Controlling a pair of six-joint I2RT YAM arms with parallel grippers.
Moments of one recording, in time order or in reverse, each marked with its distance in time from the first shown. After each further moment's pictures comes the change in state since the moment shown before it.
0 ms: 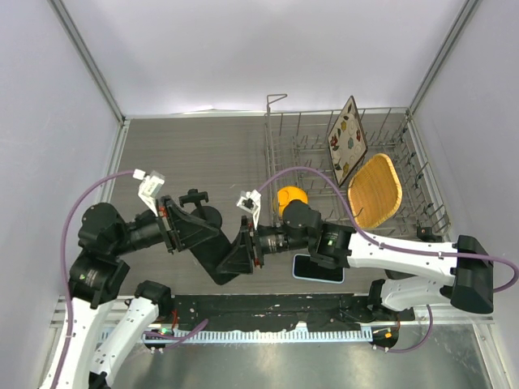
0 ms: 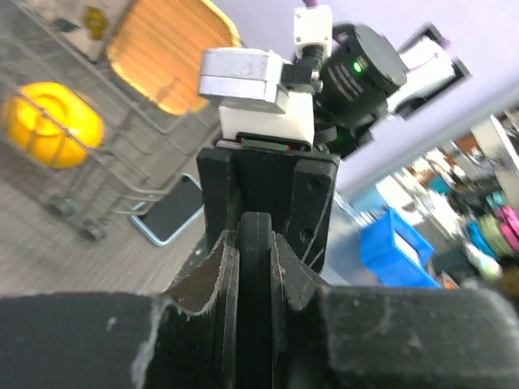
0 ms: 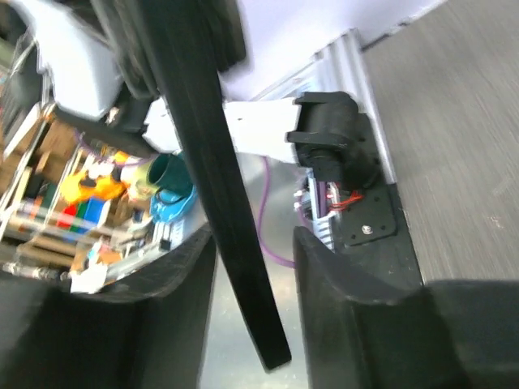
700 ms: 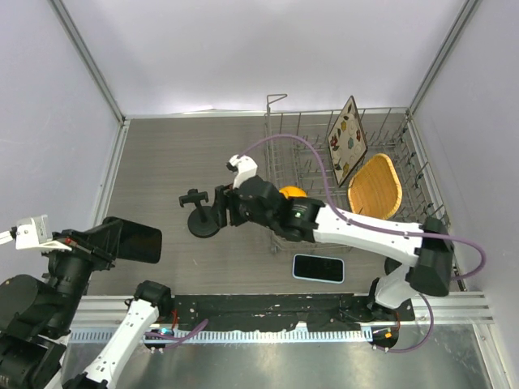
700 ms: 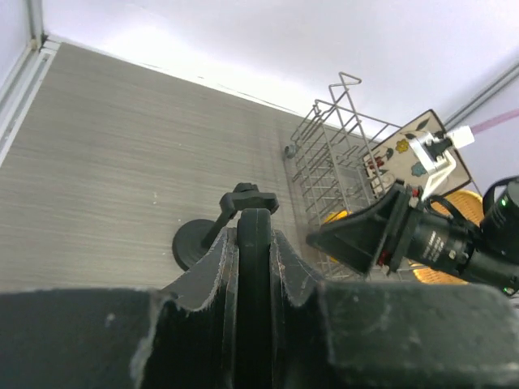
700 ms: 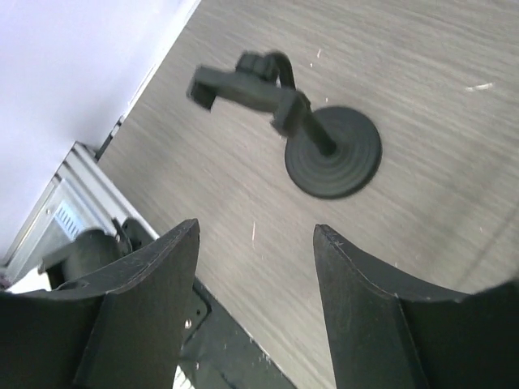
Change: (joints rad) left arm -0.006 -0.101 0.558 -0.691 -1.118 0.223; right arm -0.034 0.232 0.372 -0.505 0.730 -0.097
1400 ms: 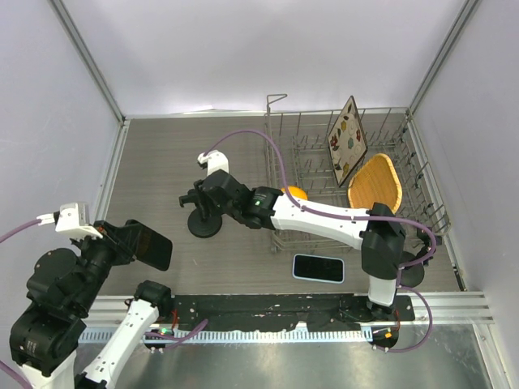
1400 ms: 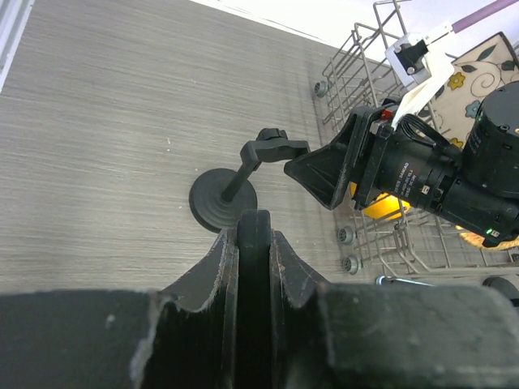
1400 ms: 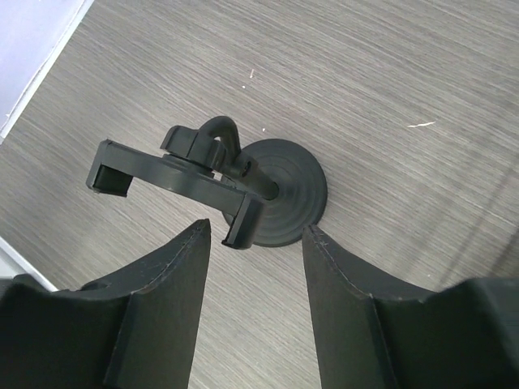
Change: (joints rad) left arm -0.014 -0.027 -0.179 -0.037 -0.001 0.012; right arm -0.010 0.377 0.350 -0.116 0.141 -0.126
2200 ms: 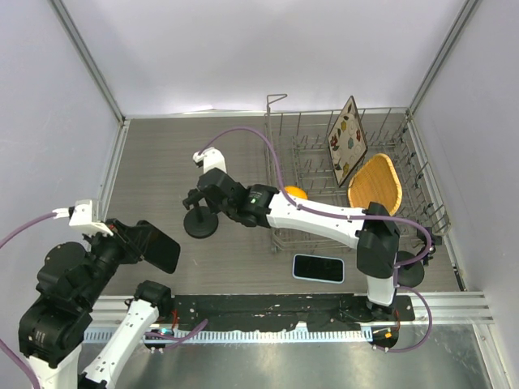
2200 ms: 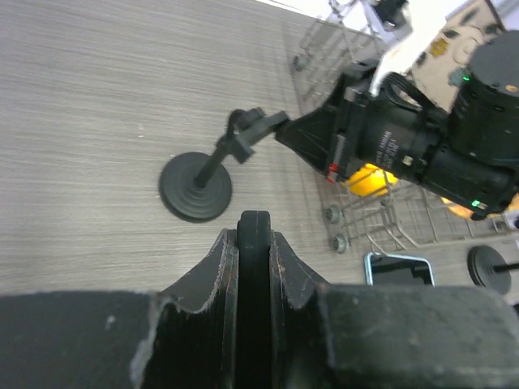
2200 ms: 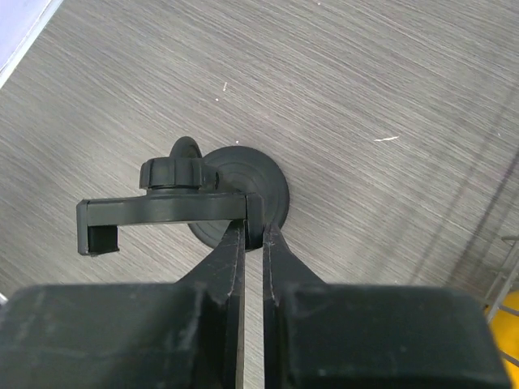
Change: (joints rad) left arm 0.000 -0.001 -0.050 0.011 0.065 0.000; right arm 0.009 0.039 0.073 -0.049 0.085 -0.060
